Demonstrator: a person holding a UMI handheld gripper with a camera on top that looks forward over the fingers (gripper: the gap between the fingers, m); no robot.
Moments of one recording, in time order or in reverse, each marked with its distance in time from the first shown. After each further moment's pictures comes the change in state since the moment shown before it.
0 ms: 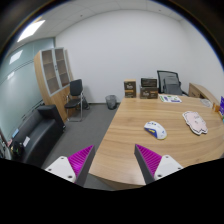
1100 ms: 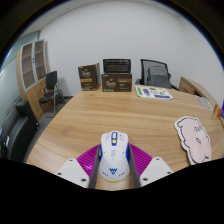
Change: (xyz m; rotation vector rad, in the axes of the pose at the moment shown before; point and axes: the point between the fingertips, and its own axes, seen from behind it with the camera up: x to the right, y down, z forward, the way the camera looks) arm 0.251 -0.023 0.228 -0.080 0.161 -0.012
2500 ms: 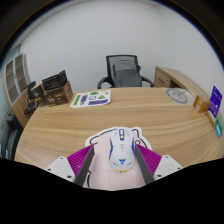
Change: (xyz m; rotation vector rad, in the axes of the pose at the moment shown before) arm 0.284 -0.036 -0.023 -0.048 0.111 0.133
